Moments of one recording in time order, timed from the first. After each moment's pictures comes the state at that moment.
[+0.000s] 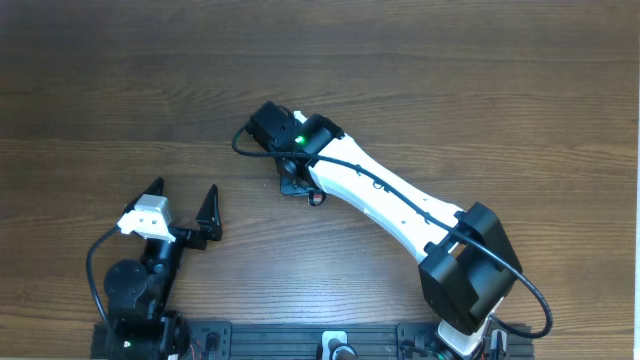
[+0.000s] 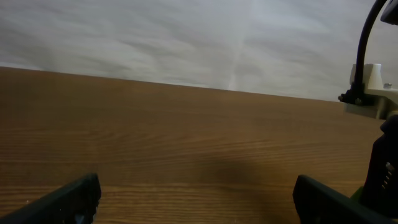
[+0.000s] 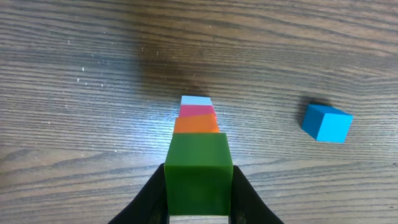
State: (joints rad) left arm -0.03 0.01 0.01 -0.06 0.15 -0.18; right arm 0.80 1.89 1.54 -1.11 0.15 0.73
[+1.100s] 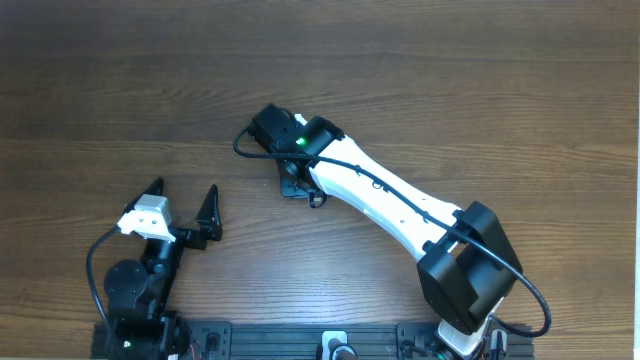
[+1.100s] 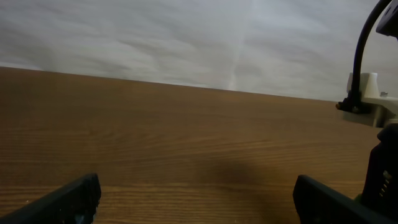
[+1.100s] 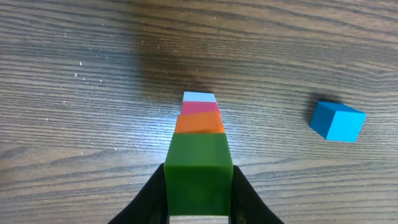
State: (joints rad) left arm -0.03 0.01 0.01 -0.06 0.15 -0.18; right arm 0.79 1.89 1.51 -1.09 0.13 0.73
